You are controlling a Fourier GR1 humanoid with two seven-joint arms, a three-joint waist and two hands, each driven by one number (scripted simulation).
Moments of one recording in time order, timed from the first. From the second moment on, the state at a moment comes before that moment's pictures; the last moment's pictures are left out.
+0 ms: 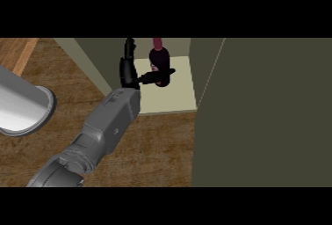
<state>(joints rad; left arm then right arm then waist) -1.11 0.00 0.03 -0.10 0.46 0.53 -0.80 -0.08 -0.05 0.05 -2.40 -0.21 0.20 0.56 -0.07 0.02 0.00</state>
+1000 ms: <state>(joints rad) -1.10 0.00 0.03 -0.11 0.43 0.38 -0.85 -0.09 -0.04 0.05 -2.40 -0.22 0.20 0.56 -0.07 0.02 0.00</state>
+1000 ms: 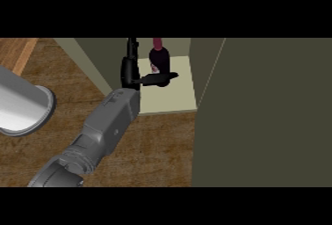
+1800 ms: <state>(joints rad) -1.06 0.00 -0.03 -0.17 0.54 0.29 -0.87 -0.10 -0.04 0.07 -2.40 -0.22 0.18 0.58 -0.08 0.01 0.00</state>
